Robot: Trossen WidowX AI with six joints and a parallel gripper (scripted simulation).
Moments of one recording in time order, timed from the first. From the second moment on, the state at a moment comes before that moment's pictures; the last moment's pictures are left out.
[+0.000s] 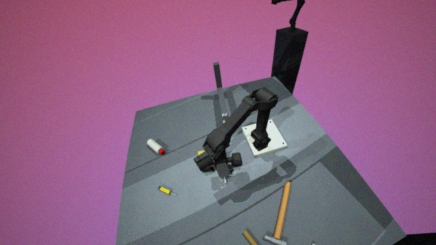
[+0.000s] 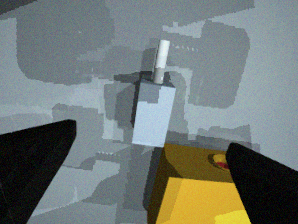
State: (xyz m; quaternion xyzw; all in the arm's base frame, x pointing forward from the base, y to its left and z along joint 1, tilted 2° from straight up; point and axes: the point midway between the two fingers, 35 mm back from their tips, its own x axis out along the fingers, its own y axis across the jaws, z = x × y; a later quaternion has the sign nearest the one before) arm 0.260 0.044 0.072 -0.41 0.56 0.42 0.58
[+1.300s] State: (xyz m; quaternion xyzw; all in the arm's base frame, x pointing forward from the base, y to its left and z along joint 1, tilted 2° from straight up) arm 0.261 0.046 0.014 -0.41 0.56 0.42 0.58
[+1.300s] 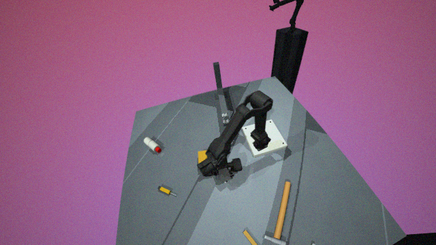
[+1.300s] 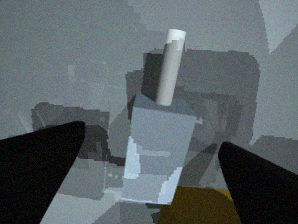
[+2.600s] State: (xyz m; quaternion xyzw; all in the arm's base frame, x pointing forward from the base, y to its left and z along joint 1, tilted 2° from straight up) arm 0.263 0.046 0.092 -0.41 0.56 0.42 0.58
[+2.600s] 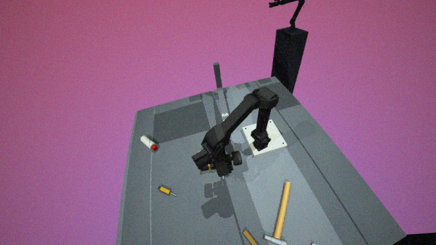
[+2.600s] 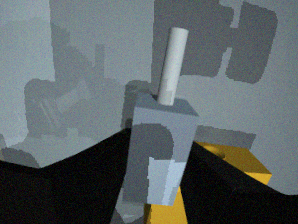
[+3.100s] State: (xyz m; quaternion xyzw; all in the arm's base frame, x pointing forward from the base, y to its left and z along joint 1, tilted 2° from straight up) arm 0.276 0.006 0.092 -0.41 0.56 0.41 0.59
